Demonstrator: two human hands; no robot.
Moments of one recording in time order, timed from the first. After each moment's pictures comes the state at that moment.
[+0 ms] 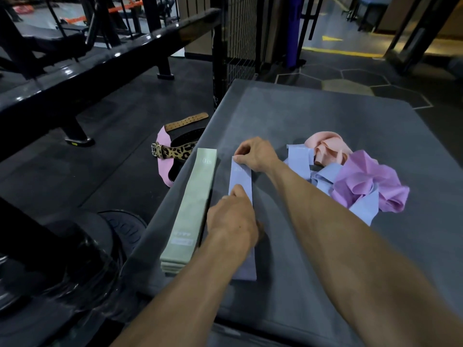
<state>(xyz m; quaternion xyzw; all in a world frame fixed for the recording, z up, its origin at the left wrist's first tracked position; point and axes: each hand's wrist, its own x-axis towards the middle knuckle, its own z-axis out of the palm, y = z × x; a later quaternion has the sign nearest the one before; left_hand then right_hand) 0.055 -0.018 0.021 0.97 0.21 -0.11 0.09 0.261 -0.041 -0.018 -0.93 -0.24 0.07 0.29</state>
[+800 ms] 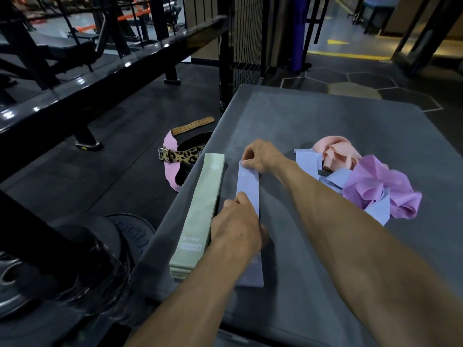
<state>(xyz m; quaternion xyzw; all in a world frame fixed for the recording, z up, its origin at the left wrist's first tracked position) 0.050 -0.014 0.019 0.96 0.23 -0.12 0.15 0.267 -0.035 -0.004 -0.93 -0.29 0.10 0.19</state>
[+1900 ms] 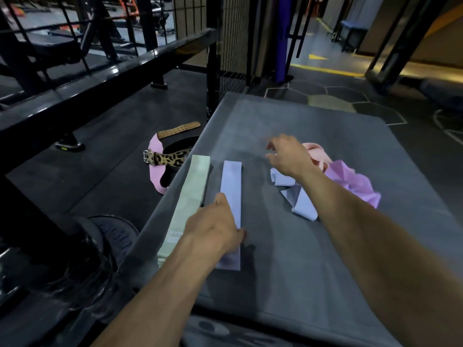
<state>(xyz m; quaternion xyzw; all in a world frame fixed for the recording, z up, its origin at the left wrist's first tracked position) 0.020 -0.001 0.044 0.95 0.21 -0.12 0.18 0.258 -0.127 0.033 -0.96 -0.25 -0.06 0.09</state>
